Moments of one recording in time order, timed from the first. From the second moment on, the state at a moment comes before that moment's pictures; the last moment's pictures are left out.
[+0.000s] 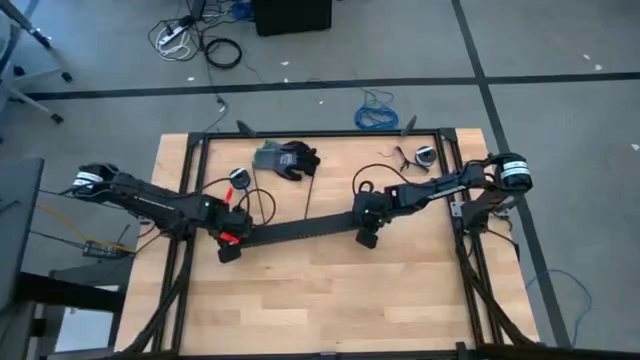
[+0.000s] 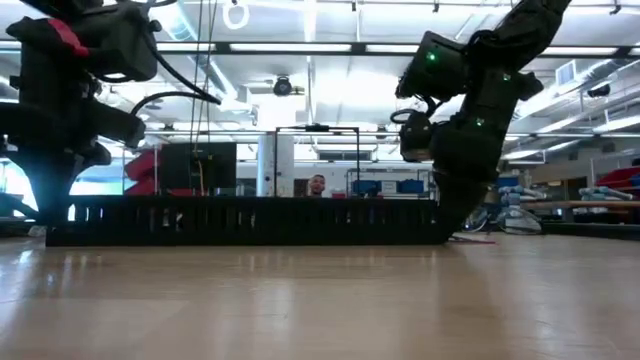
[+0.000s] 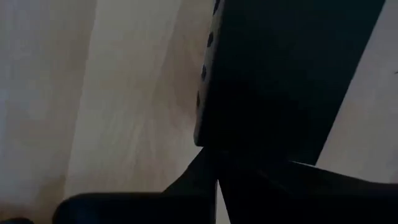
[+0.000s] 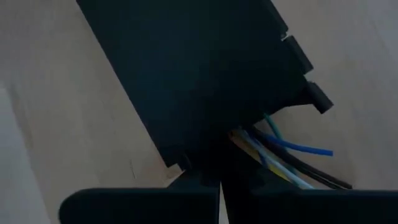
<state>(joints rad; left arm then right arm) -0.16 1.16 0.56 -0.88 -0.03 -0.51 -0.03 1.62 0.78 -0.24 -0.01 0.38</state>
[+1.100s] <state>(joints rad) -0.15 1.16 0.57 -0.86 -0.06 -0.53 -0.03 1.58 0.79 -0.30 0.13 0.40</state>
